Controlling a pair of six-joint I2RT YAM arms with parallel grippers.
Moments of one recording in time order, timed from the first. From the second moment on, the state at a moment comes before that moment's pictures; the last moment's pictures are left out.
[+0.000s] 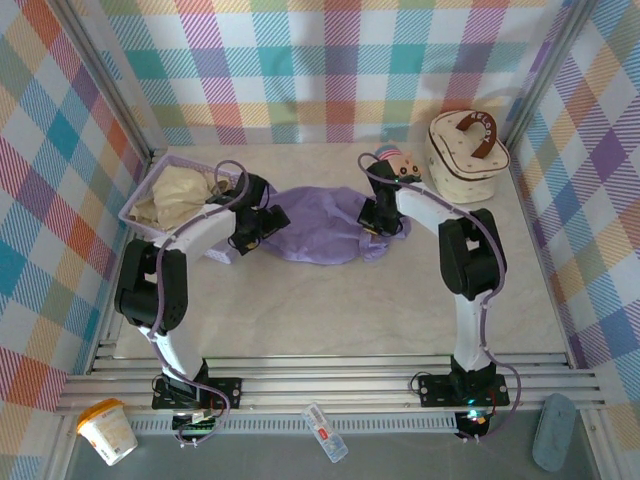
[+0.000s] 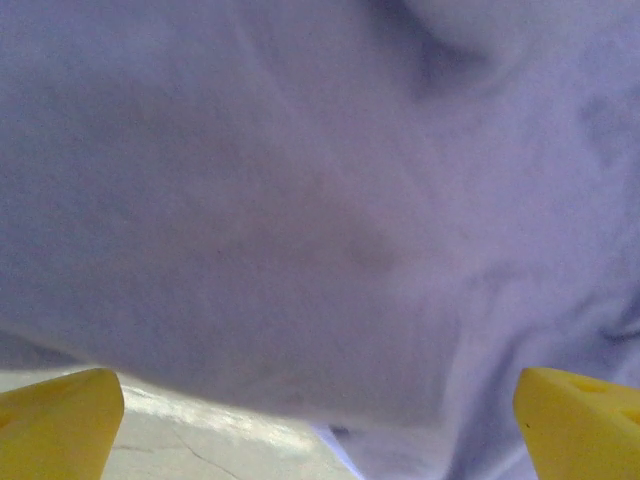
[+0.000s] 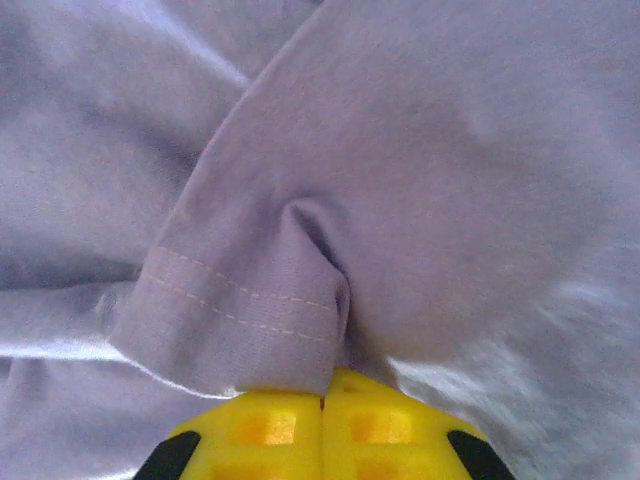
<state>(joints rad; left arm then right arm) -0.31 1.76 1.27 -0.64 0.03 -0.86 0.39 2.04 1.57 -0.76 -0.08 0.76</state>
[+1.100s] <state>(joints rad) -0.29 1.66 1.27 -0.79 0.01 -0.69 -0.09 1.41 1.05 -0.72 -0.13 0.72</state>
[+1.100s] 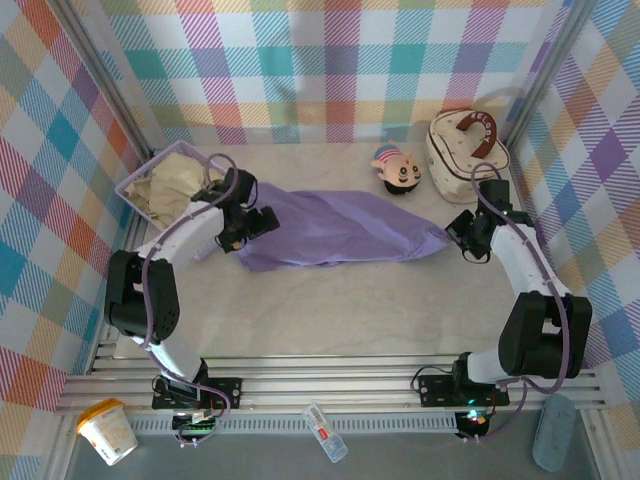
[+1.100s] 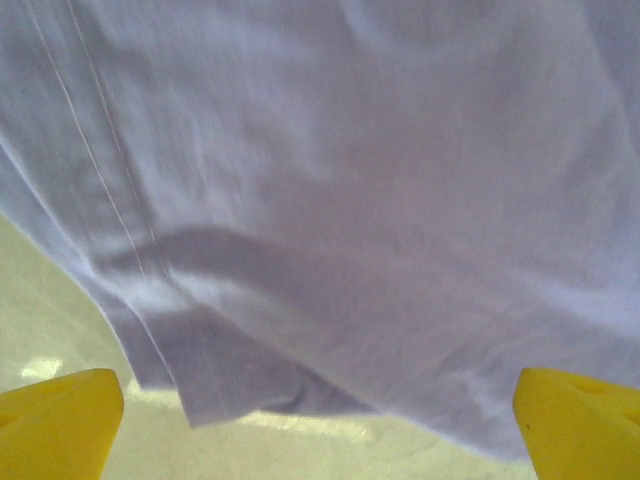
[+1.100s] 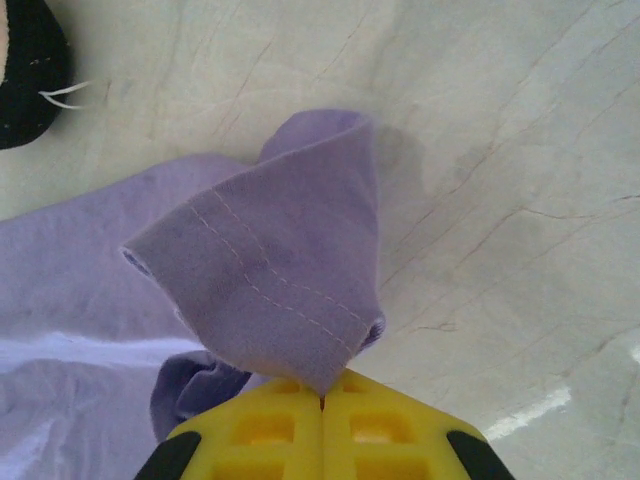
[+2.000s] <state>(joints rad) -0.32 1.77 1.18 -0.64 -0.07 -0.68 -0.09 1.45 1.10 -0.72 -0.25 0.70</state>
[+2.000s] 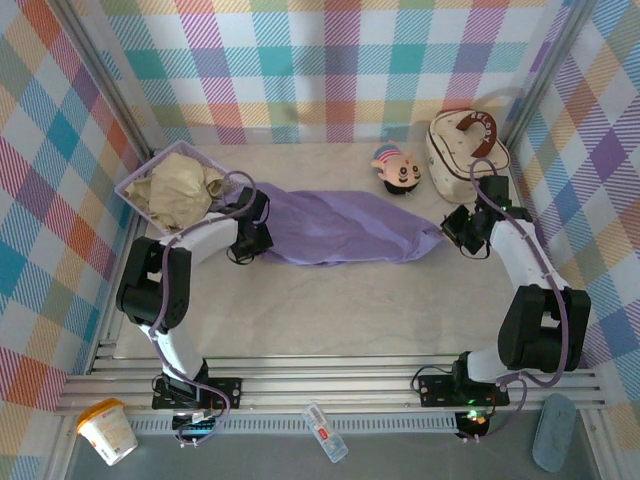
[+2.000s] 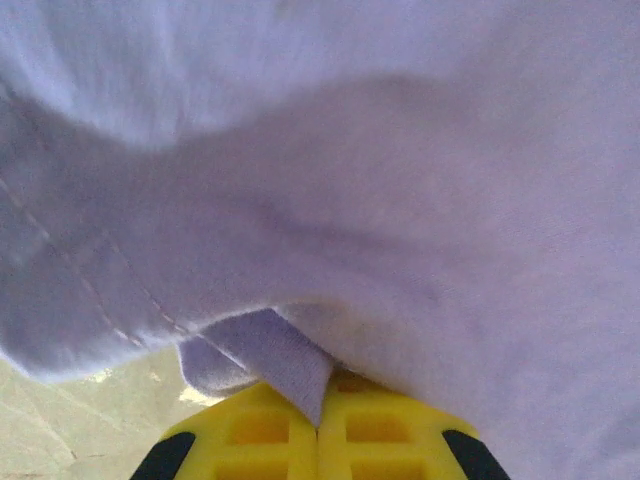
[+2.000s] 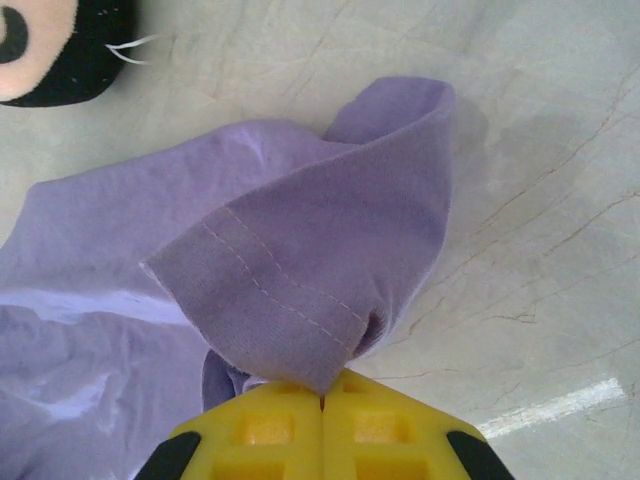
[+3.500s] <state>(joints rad) -0.21 1.80 2.34 -0.73 0.46 -0.77 -0.09 1.45 1.95 -0.85 -0.18 0.54</state>
